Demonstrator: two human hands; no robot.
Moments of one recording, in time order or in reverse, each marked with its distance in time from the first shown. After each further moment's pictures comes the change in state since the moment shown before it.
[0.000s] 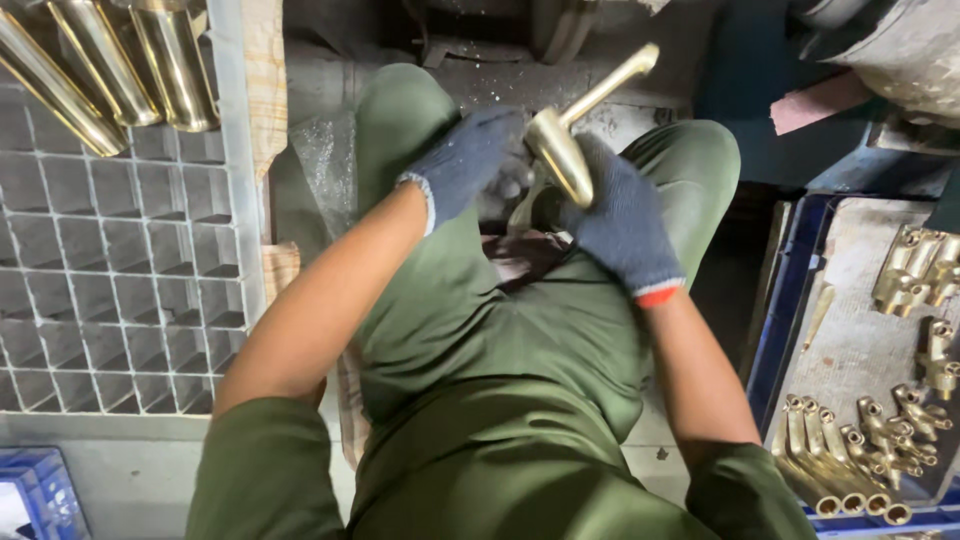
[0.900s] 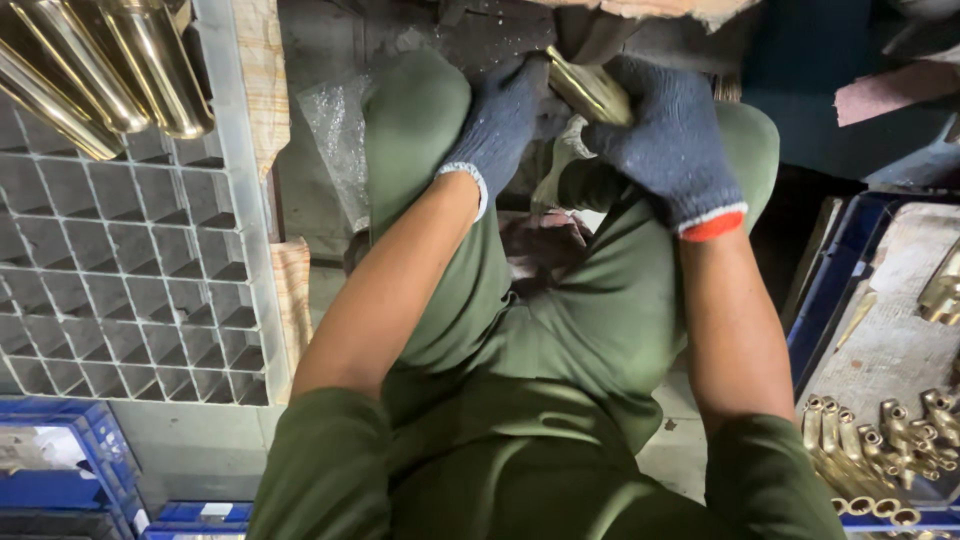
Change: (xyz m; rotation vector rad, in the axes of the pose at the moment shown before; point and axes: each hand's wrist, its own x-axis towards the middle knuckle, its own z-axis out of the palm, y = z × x) left_hand 0.067 -0.038 0.007 0.023 0.412 -0.056; right_hand 0.090 0.031 -0.015 0.068 -0.089 -0.131
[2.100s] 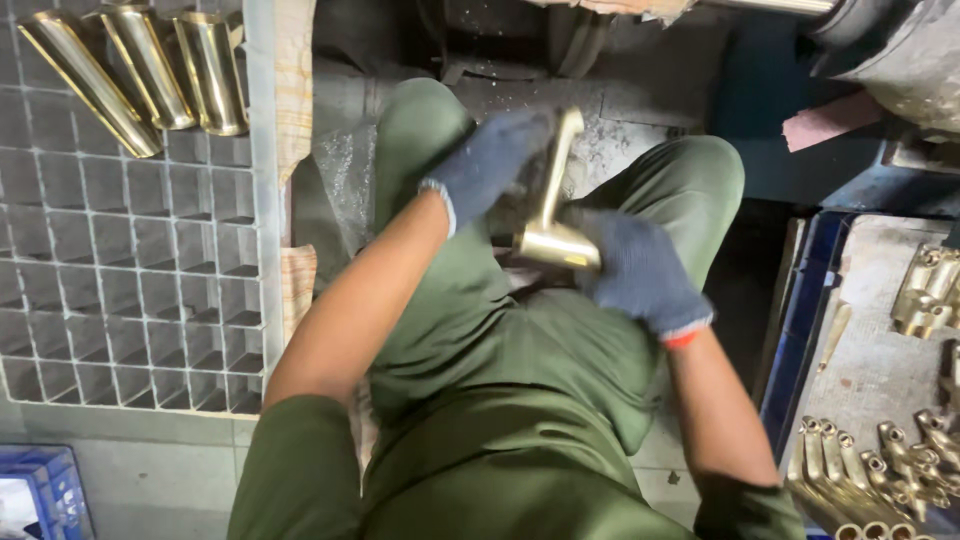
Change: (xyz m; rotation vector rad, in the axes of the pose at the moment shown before) left_hand -0.063 0.088 -0.024 -0.237 -0.108 -0.398; right_hand -0.116 -0.037 0.019 -0.165 -0.135 -0.103
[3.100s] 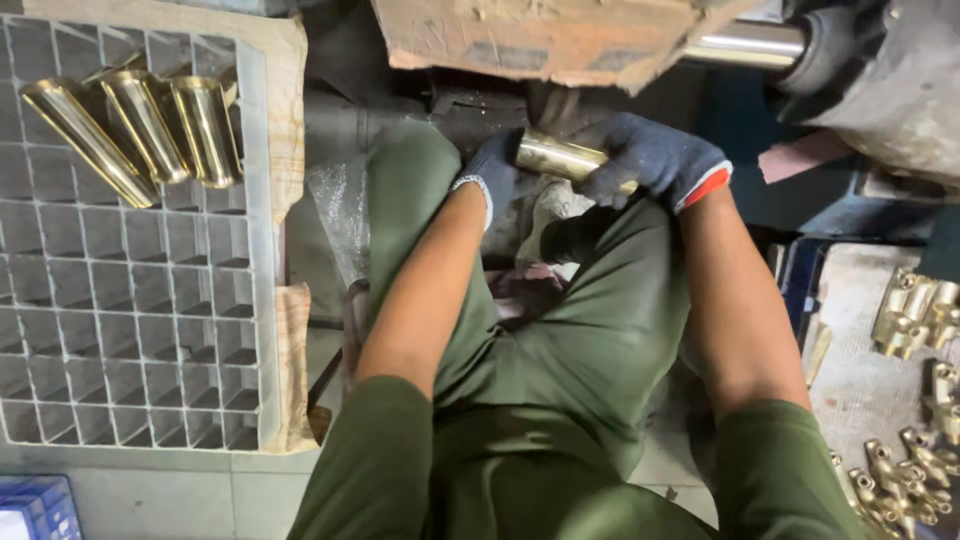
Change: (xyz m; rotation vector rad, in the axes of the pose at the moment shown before) left_hand 0.132 -0.072 -0.007 -0.211 0.229 -0.047; right_hand 0.126 0.100 -0.059 0.682 -0.501 0.341
